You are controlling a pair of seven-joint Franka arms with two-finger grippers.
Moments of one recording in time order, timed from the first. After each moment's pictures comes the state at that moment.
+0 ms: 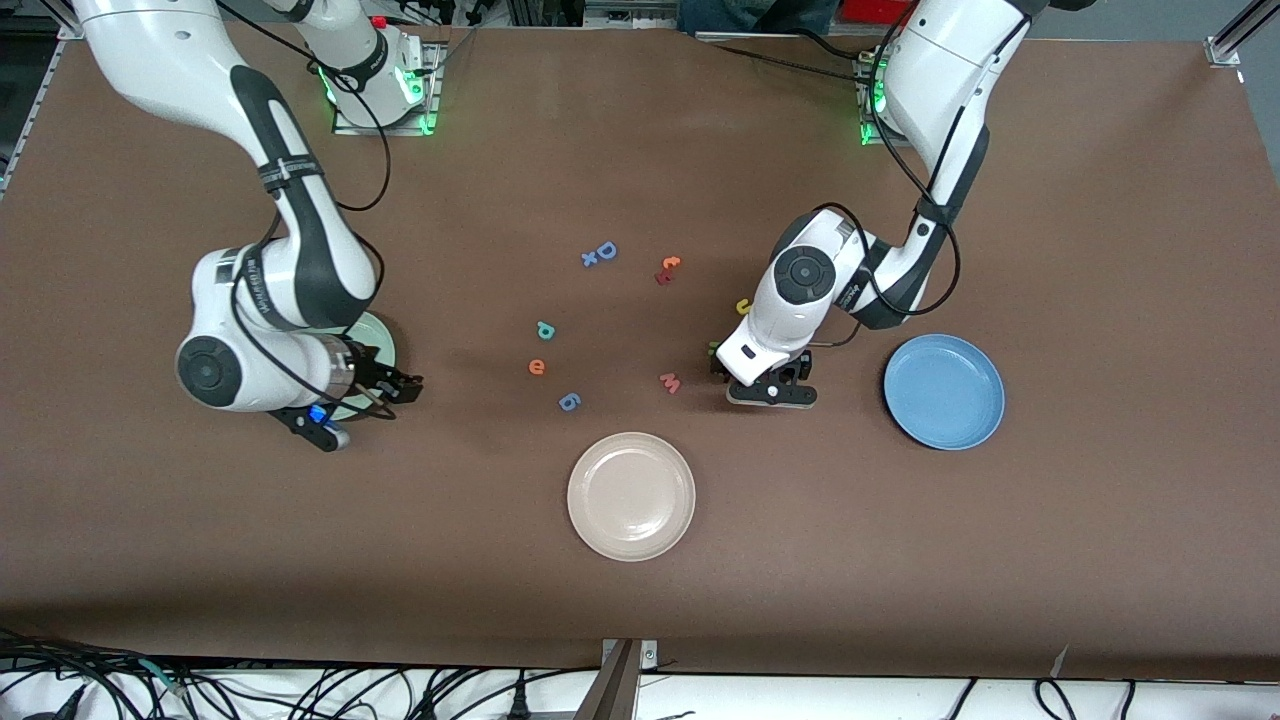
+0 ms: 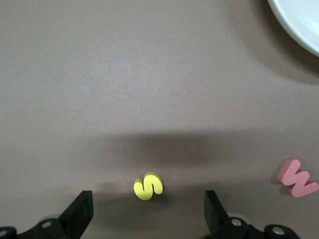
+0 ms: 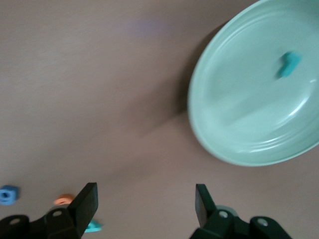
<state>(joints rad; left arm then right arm) -0.43 0.62 -0.11 -1.84 0.10 2.52 -0.56 0.16 0.56 0.07 -1.63 0.16 1.94 0.75</state>
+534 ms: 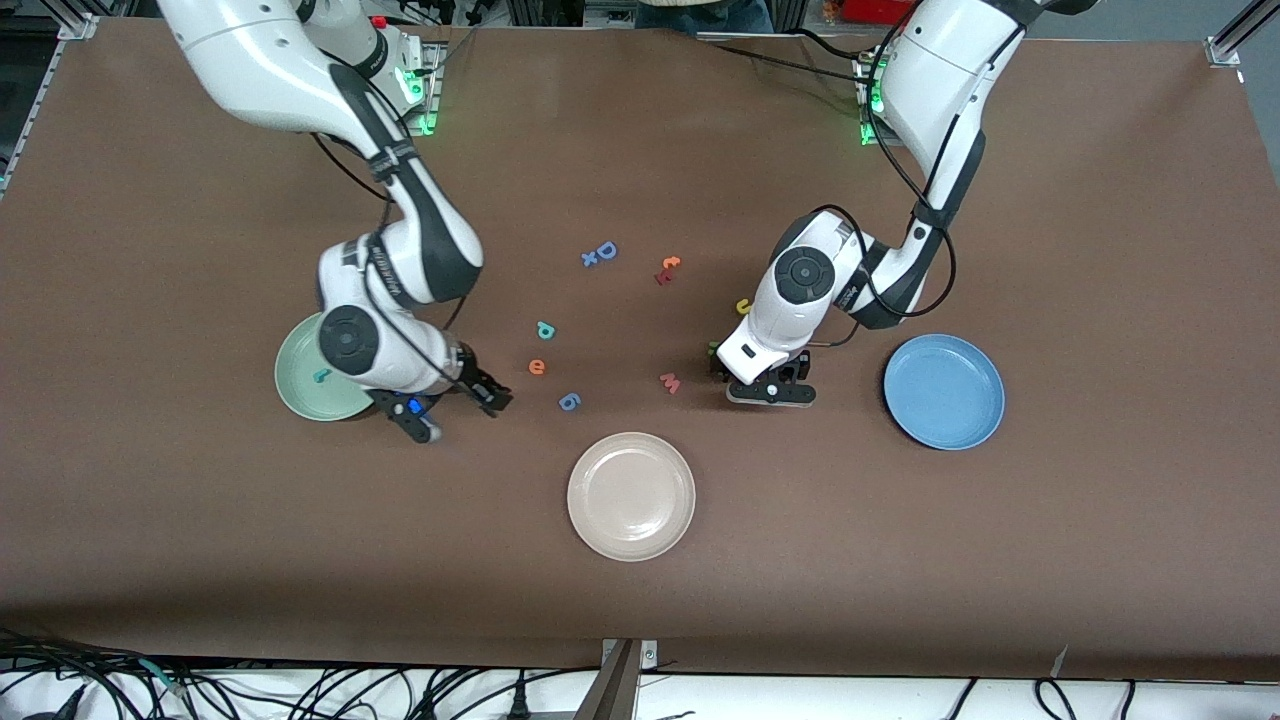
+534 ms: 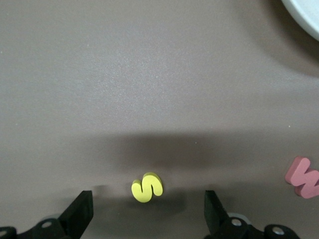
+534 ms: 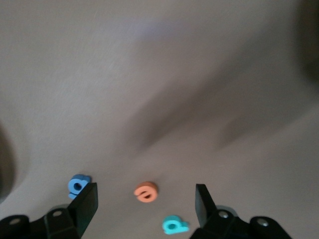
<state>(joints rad) -0.43 0.64 -0.11 -1.86 0.10 2.57 -0.56 0.34 0.65 0.10 -1.64 0.16 2.21 1.05</state>
